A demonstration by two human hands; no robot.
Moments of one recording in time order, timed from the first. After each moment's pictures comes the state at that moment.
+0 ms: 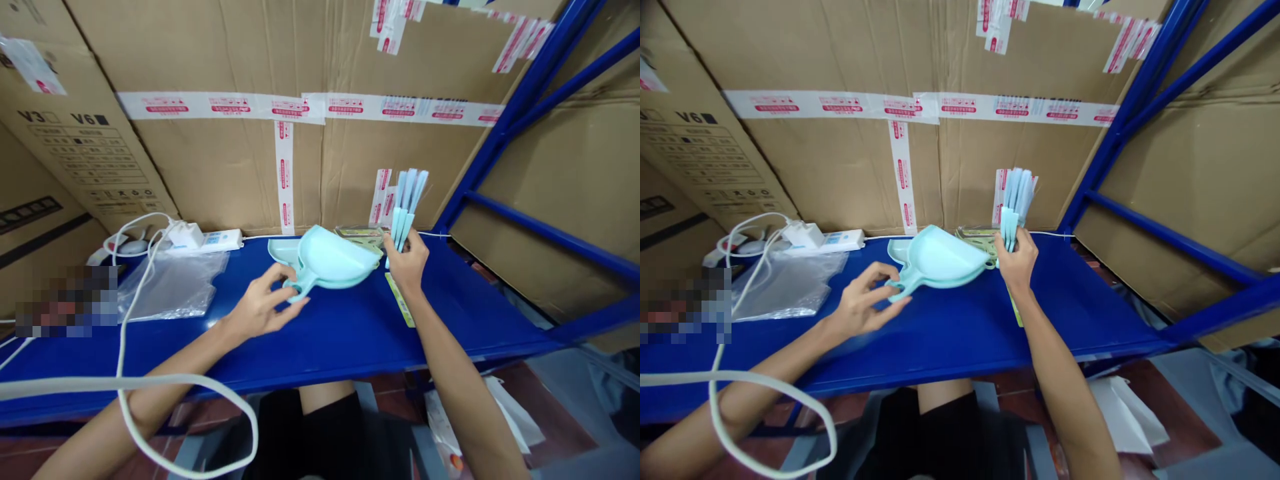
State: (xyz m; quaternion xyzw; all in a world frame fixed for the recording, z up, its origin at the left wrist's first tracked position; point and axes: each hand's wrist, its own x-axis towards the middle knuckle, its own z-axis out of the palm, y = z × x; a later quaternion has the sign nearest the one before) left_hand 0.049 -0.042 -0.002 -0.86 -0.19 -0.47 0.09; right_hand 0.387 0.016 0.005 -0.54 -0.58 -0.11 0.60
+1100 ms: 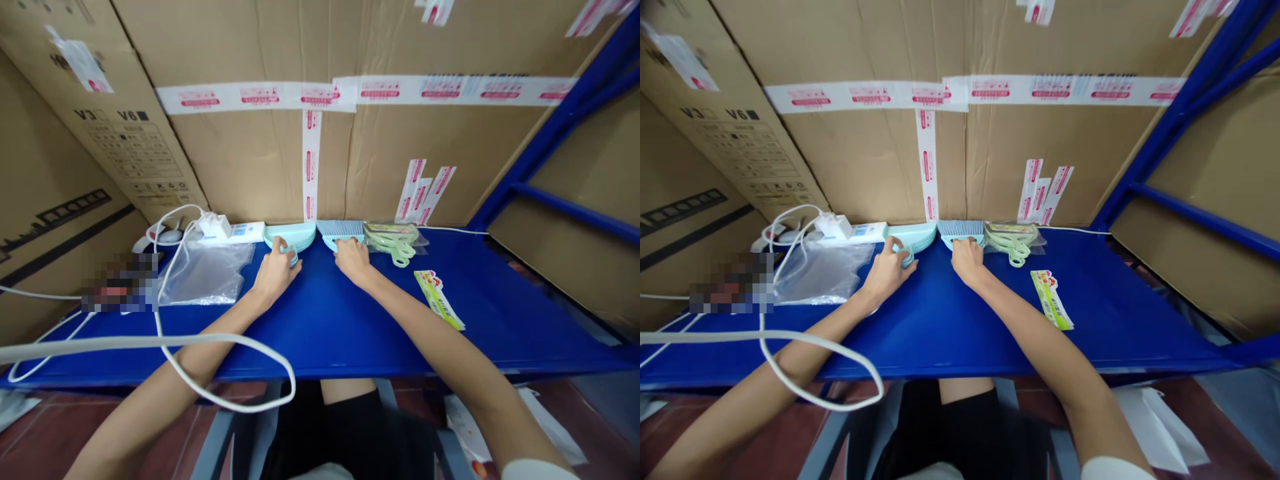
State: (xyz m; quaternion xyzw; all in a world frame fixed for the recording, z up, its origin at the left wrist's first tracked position) left_hand 0.024 0.016 -0.019 -0.76 -0.62 -0.18 0.09; right_hand 0.229 0.053 0.004 -0.67 -0.74 -0.02 0.05
